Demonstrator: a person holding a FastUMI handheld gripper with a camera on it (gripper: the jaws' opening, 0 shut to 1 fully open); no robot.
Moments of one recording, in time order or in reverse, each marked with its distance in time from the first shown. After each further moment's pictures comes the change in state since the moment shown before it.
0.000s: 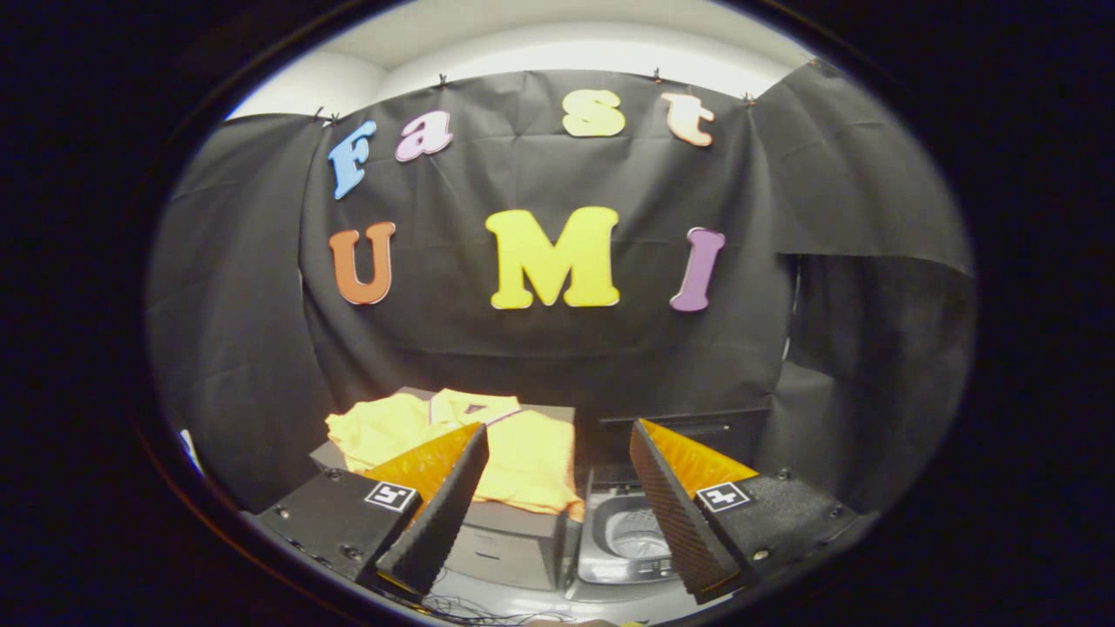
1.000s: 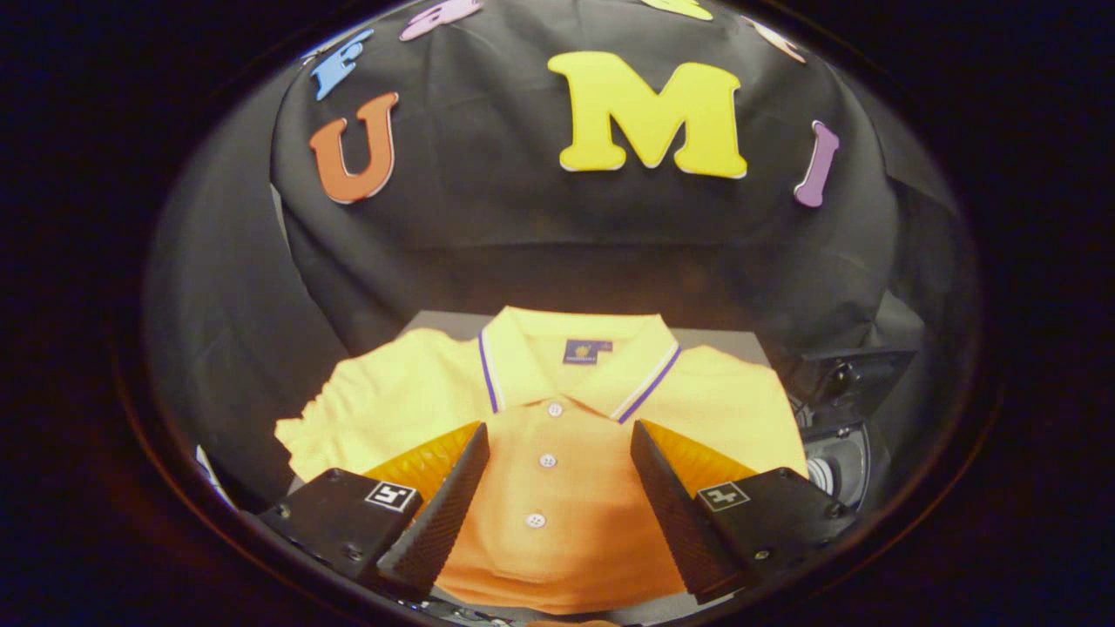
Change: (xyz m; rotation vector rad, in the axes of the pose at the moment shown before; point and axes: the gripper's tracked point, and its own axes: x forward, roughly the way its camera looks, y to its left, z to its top) arm 0.227 0.139 -0.127 -0.001 0.427 0.019
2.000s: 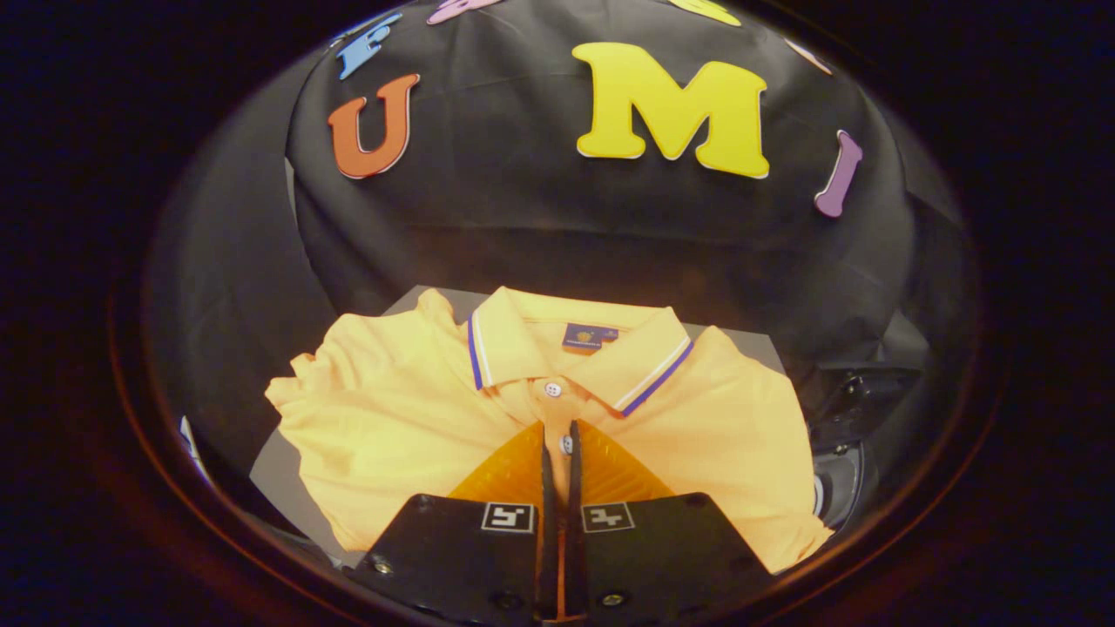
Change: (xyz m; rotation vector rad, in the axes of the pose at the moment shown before) arm 0.011 -0.008 0.001 -0.066 -0.016 0.049
